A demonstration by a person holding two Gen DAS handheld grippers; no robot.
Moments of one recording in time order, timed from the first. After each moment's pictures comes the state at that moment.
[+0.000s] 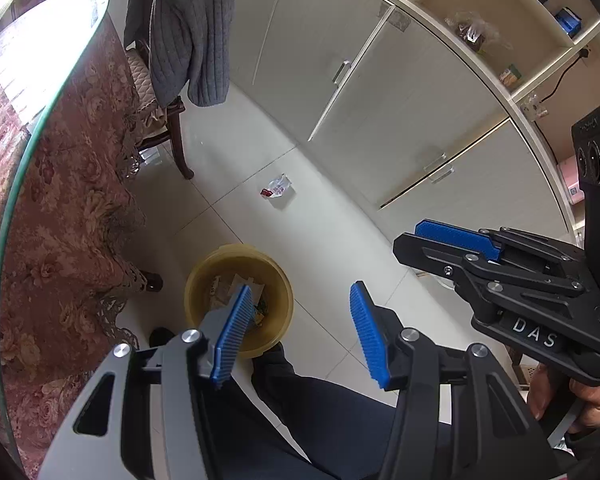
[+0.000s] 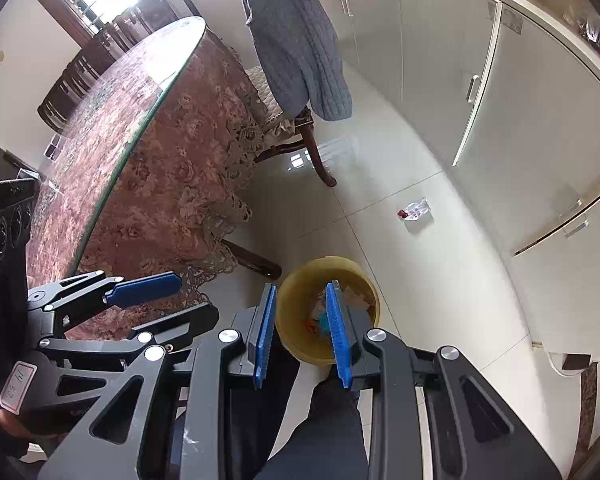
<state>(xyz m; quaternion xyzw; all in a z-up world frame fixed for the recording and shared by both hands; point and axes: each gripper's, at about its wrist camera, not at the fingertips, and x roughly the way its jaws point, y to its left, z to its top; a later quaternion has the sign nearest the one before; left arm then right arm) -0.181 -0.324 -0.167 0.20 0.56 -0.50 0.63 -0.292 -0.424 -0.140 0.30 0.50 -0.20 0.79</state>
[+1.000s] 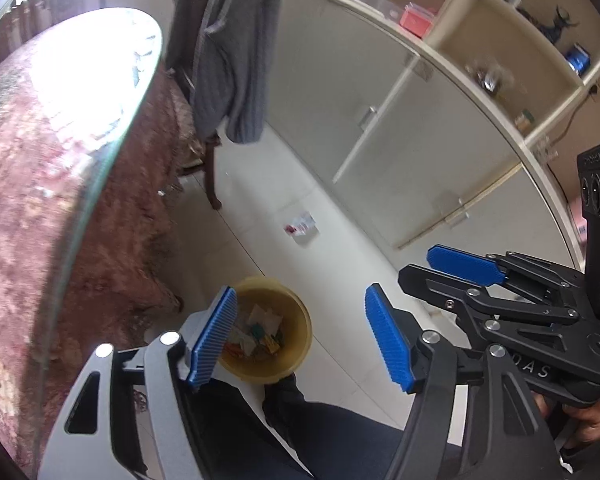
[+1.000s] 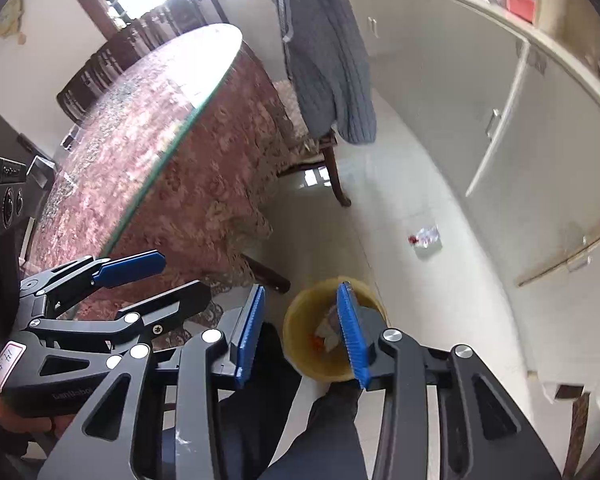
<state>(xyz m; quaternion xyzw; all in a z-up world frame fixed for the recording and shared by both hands) -0.156 -0.301 -0.125 0.16 0.52 -0.47 0.70 -0.260 -0.405 -0.111 0.25 0.48 -0.17 0.82</state>
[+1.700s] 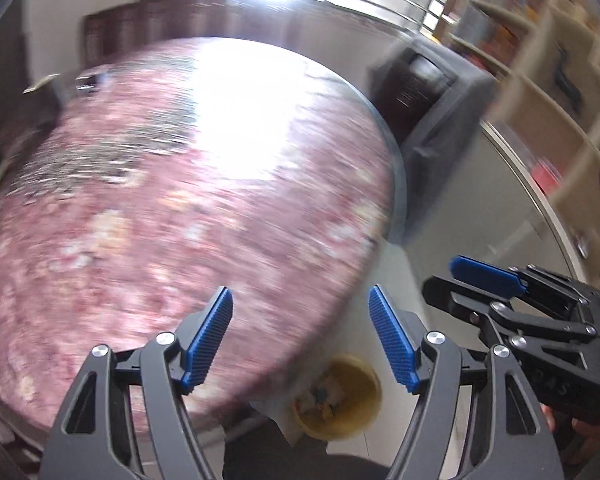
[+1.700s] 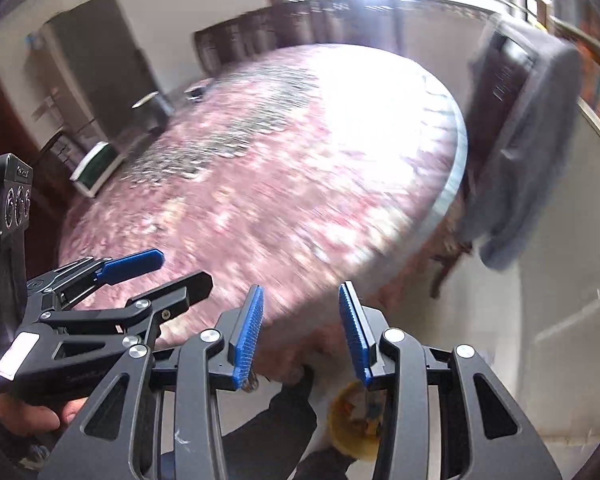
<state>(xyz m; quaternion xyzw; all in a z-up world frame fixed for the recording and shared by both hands) -0.035 -0.132 -0.056 0.01 0.46 -0.24 0.86 -0.076 -0.287 -0.047 0.10 0.45 0.04 0.89</state>
